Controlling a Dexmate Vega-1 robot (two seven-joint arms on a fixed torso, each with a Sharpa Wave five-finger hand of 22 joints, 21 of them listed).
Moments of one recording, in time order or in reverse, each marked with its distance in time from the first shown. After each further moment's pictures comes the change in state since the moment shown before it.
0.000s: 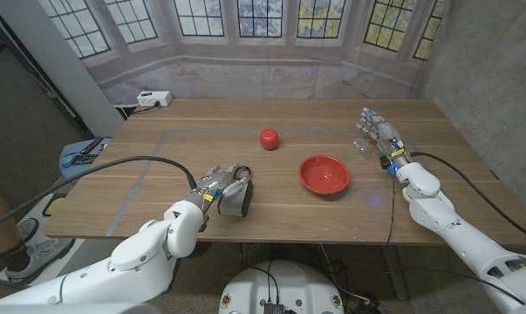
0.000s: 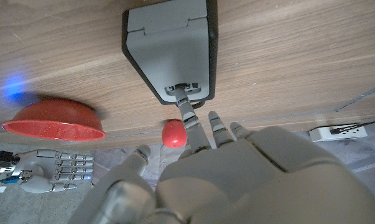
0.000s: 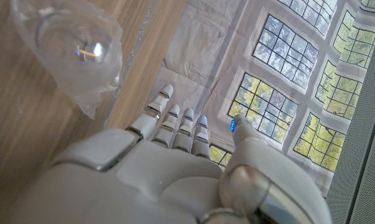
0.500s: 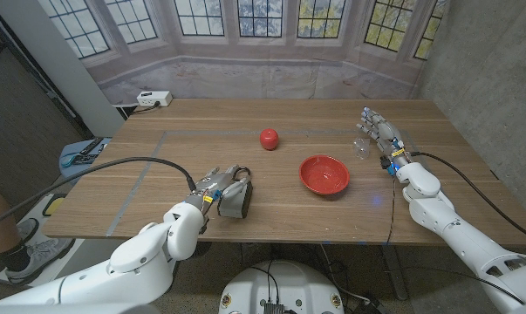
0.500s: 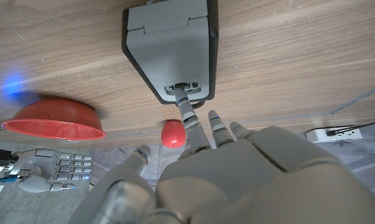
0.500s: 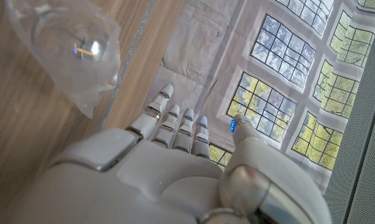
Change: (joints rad) left arm -0.001 0.003 0.019 -0.017 -0.012 0.026 0.025; left_hand 0.000 0.000 0.000 0.000 0.000 0.005 -0.005 0.000 0.000 0.009 -0.002 0.000 0.001 0.010 0.000 0.000 0.000 0.009 0.002 0.000 0.000; right arm 0.005 0.004 0.001 0.012 0.005 0.013 0.012; right_hand 0.000 0.000 0.000 0.000 0.000 -0.002 0.002 0.000 0.000 0.000 0.000 0.000 0.000 0.000 0.000 0.000 0.000 0.000 0.000 0.000 0.000
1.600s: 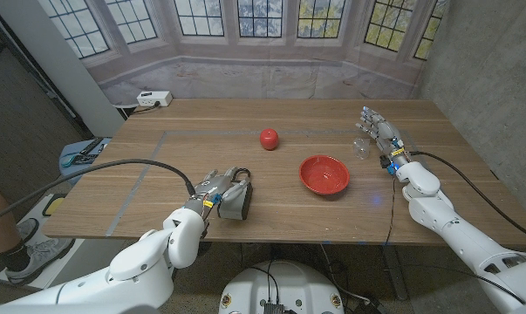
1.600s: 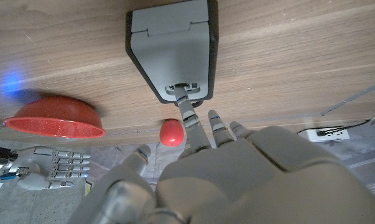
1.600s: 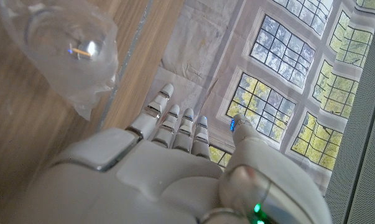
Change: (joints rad) left arm 0.015 0.000 0.021 -0.036 -0.017 0.057 0.062; left_hand 0.000 0.000 0.000 0.000 0.000 0.004 0.004 0.000 0.000 0.010 0.003 0.000 0.001 0.000 0.000 0.000 0.000 0.000 0.000 0.000 0.000; right arm 0.013 0.006 -0.003 0.017 0.004 0.004 0.015; right_hand 0.000 0.000 0.003 0.003 0.000 -0.004 0.004 0.000 0.000 0.000 0.000 0.000 0.000 0.000 0.000 0.000 0.000 0.005 -0.005 0.000 0.000
